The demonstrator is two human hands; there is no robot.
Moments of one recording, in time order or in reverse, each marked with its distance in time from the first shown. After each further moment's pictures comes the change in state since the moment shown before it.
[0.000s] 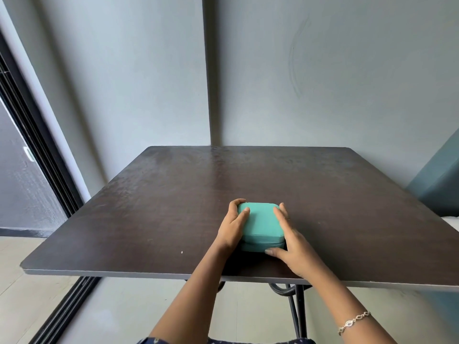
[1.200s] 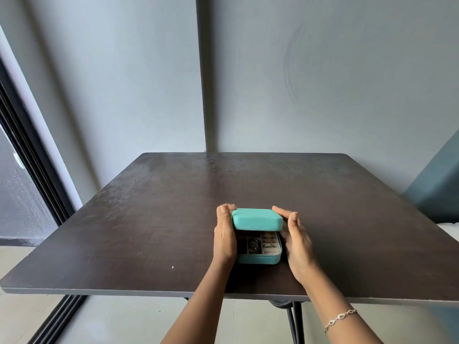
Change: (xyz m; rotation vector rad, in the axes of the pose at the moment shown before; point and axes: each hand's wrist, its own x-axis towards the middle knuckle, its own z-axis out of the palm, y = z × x) left_hand 0.004 0.003 0.017 -0.306 0.304 0.036; right_hand 0.025 -0.004 0.000 0.941 0.351 0.136
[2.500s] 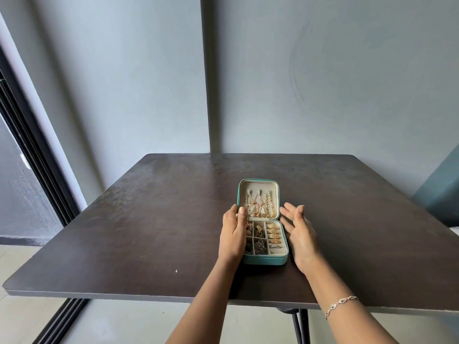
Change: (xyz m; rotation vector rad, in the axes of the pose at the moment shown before) left_hand 0.010 -0.003 0.000 0.282 -0.101 -0.020; right_hand 0.024 -0.010 0.006 0.074 0.066 0.151
